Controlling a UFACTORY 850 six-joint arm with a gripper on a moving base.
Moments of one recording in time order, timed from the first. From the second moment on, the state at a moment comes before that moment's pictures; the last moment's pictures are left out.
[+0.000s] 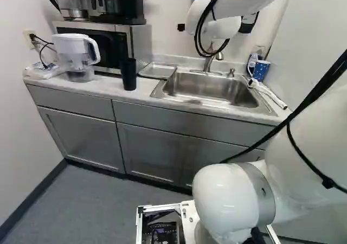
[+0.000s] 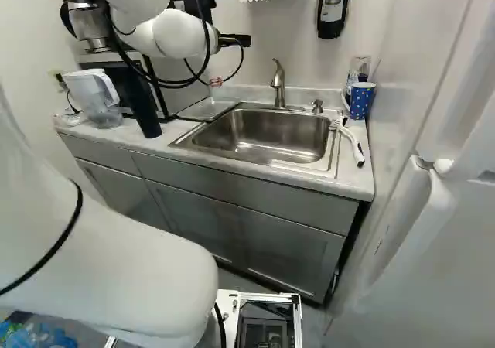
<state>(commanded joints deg) -1.6 13.1 -50.3 0.0 21.6 0.0</state>
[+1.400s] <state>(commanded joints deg) -2.5 6.9 -55.9 0.0 5.9 0.0</state>
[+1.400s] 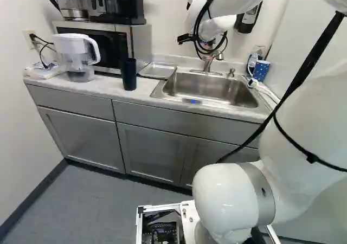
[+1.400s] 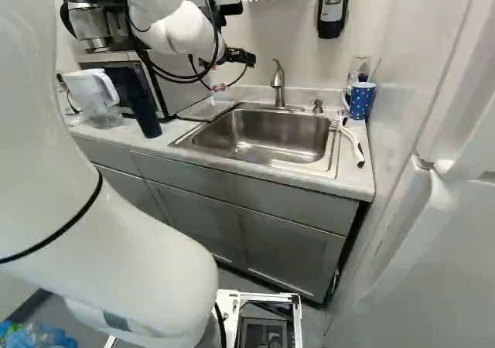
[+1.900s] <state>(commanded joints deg) -2.9 5.1 -57.6 0.0 5.6 0.0</state>
